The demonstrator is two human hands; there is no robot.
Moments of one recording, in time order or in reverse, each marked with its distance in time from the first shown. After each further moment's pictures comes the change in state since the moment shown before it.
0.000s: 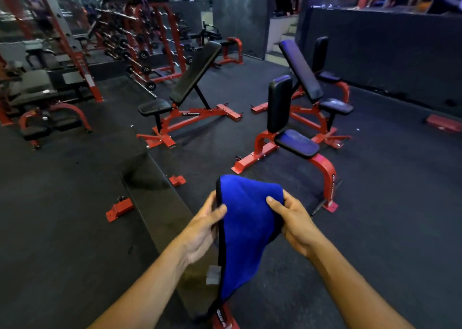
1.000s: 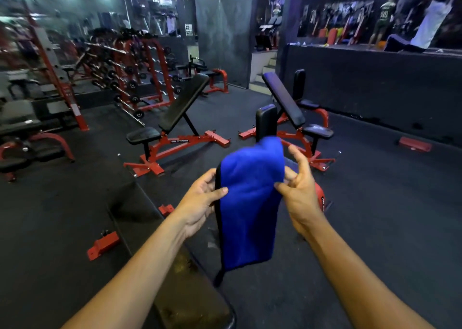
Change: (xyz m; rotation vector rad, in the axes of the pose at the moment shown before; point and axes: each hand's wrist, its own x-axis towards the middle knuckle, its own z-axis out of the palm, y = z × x) left_hand 0.044 0.105 0.017 0.230 -0.026 0.214; right_hand 0.035 -0.093 0.027 -0.126 0.264 -0.397
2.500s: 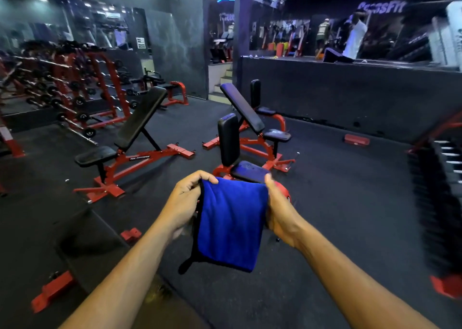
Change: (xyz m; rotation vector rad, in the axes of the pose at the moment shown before) left_hand 0.029 0.011 0.031 0.384 -0.029 0.139; right_hand -0.014 0.003 -0.030 0.007 -0.096 0.425
